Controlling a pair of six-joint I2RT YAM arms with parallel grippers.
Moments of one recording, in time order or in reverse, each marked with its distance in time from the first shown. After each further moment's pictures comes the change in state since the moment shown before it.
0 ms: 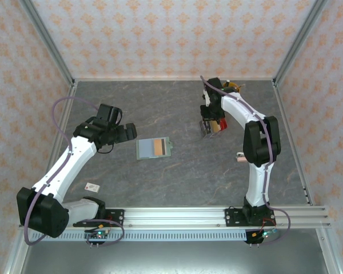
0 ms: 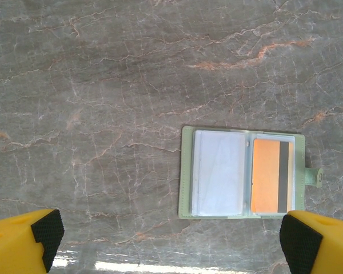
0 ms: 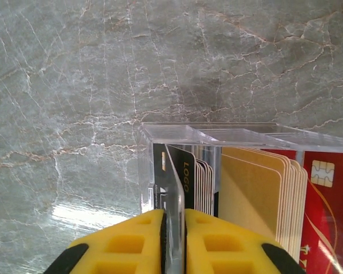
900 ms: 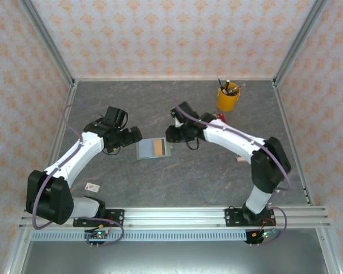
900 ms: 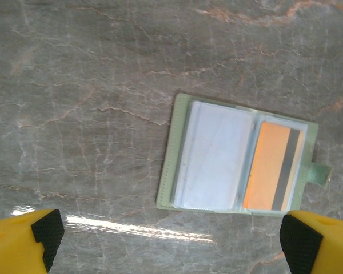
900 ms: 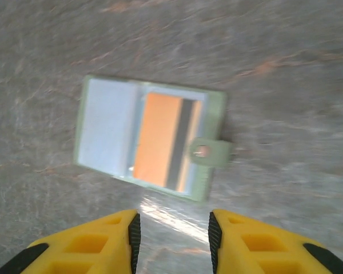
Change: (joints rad) left arm 0.011 0.119 -0.067 0.068 0.104 -0.171; right arm 0.466 -0.284 -0.320 0.291 -0.054 0.394
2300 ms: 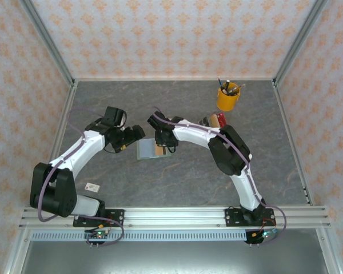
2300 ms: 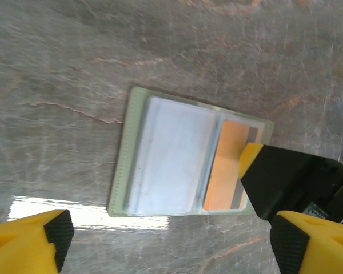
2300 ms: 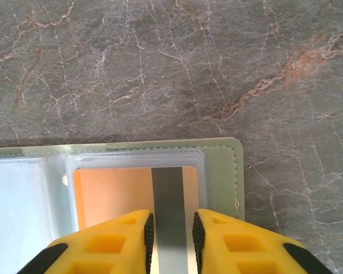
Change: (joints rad) left arm 0.031 0.071 -0.044 0.155 0.230 -0.042; right arm 0.058 0.417 0.262 -0.060 0.213 0.238
